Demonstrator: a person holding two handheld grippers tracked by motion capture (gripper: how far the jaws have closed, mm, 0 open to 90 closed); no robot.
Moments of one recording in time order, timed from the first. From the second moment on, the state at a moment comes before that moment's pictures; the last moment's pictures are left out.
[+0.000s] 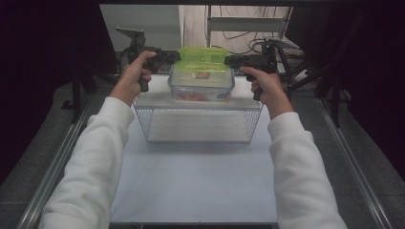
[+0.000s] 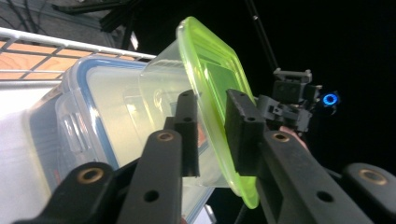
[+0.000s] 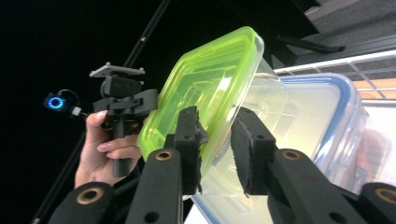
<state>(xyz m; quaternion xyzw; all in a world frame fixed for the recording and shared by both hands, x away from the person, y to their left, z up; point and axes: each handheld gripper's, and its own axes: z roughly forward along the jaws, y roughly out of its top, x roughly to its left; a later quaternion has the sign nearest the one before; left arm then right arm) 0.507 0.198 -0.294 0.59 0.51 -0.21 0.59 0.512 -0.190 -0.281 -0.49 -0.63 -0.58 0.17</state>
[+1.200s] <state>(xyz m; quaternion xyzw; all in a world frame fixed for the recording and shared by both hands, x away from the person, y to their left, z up) 0.350 0.195 -0.320 0.71 0.42 0.00 0.57 0.386 -0.227 -0.293 -0.37 -0.76 -0.54 -0.02</state>
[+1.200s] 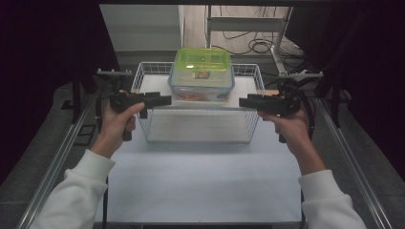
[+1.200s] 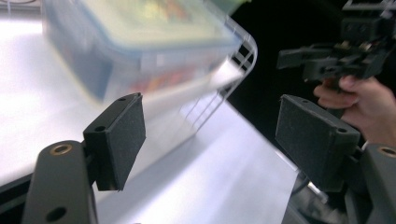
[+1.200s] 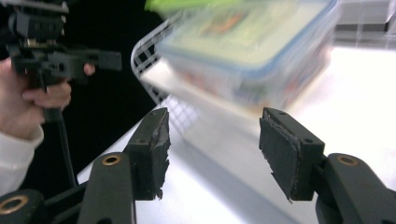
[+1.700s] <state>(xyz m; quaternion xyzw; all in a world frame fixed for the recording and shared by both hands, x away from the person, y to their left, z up) 0.278 0.191 -0.420 0.76 0.42 0.03 0.49 0.319 -0.234 -0.396 -0.35 -0.80 -0.48 -0.02</state>
